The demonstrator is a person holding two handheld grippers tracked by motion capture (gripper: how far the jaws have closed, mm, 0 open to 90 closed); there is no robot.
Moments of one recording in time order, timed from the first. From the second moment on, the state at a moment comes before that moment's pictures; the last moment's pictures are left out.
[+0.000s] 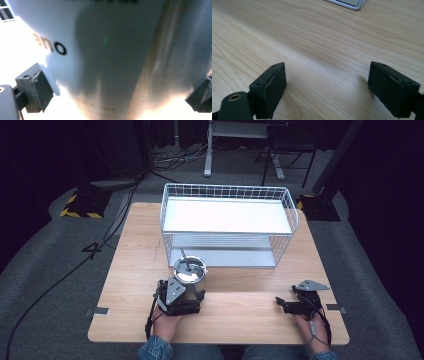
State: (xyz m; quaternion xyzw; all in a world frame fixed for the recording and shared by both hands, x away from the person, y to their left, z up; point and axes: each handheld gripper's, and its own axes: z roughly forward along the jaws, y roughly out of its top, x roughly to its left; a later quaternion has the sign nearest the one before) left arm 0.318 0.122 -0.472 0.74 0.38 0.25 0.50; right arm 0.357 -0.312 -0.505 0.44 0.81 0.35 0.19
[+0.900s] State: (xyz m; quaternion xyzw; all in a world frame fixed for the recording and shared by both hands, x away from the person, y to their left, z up) left arm 0.324 0.117 -0.382 0.75 0.35 0.21 0.52; right arm 0.357 -0.311 -0.505 0.43 0.81 0.35 0.20
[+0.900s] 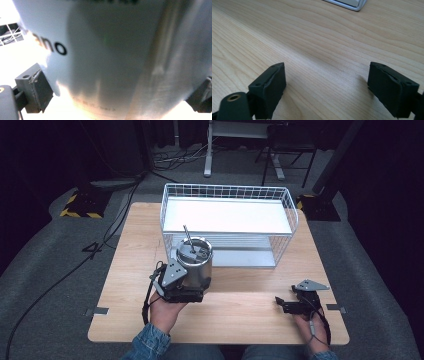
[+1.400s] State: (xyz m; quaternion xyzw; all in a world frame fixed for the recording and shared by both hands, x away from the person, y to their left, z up) left arm 0.341 0.123 -0.345 0.74 0.35 0.20 0.54; right arm 0.357 -0.311 -0.505 0.43 0.81 0.35 0.20
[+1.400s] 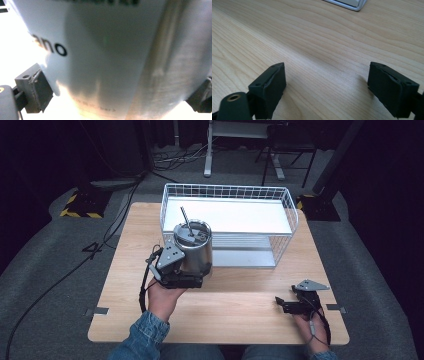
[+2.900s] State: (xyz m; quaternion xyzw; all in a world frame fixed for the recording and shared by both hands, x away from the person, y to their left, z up) left arm 0.428 0.083 -0.243 0.72 0.35 0.24 0.55; right arm 0.357 -0.312 -0.505 0.43 0.81 0.35 0.20
